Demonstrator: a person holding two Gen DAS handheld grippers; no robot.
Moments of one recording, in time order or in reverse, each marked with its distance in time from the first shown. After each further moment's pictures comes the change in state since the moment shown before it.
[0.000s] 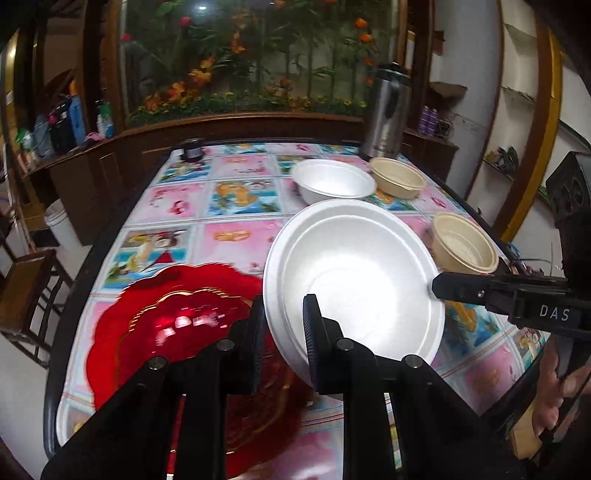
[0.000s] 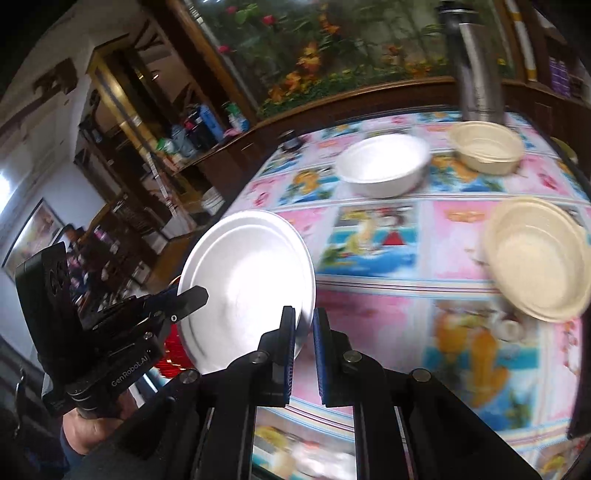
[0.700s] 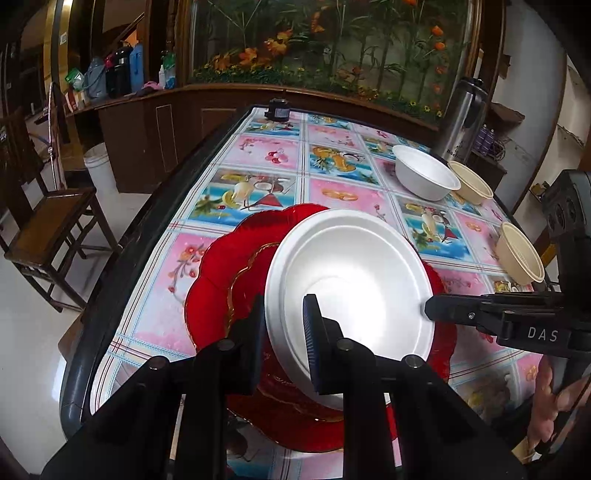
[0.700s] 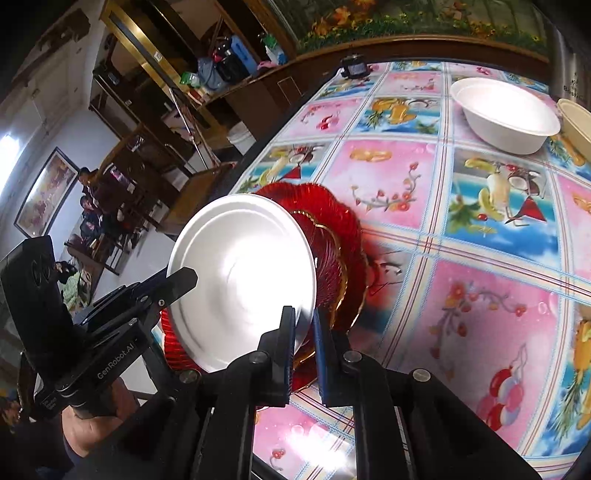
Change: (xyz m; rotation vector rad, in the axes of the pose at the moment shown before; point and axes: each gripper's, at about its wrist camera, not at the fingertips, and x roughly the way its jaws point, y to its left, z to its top) left arm 0.007 0.100 -0.048 -0.183 0.070 0.096; right arm 0.113 0.078 -0.011 -0.084 0.240 0.066
